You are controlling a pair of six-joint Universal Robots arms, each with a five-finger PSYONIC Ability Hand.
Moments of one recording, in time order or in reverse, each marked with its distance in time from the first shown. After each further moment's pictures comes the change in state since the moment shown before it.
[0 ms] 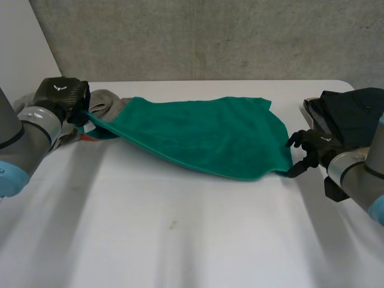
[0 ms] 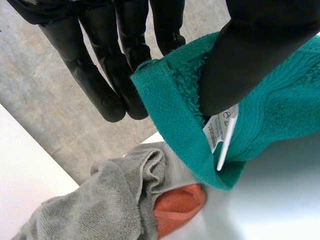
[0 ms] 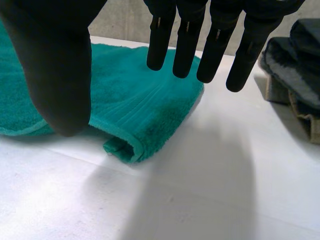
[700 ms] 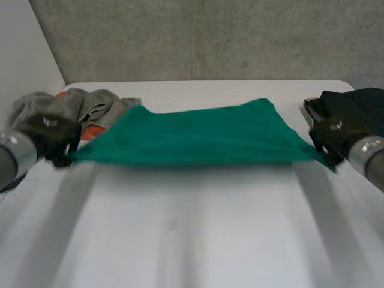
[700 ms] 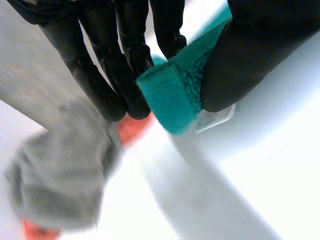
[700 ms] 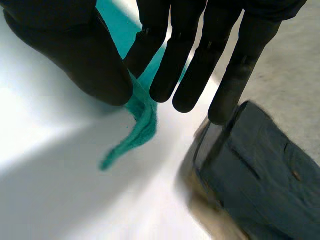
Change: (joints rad) left arm 0.032 0.212 -0.130 -0.441 0.003 0.244; right arm -0.036 -0.201 -0.006 0.227 0.008 -0.752; left_hand 0.000 0.000 0.000 0.000 0.000; right_hand 0.588 0.660 0.662 0.658 0.686
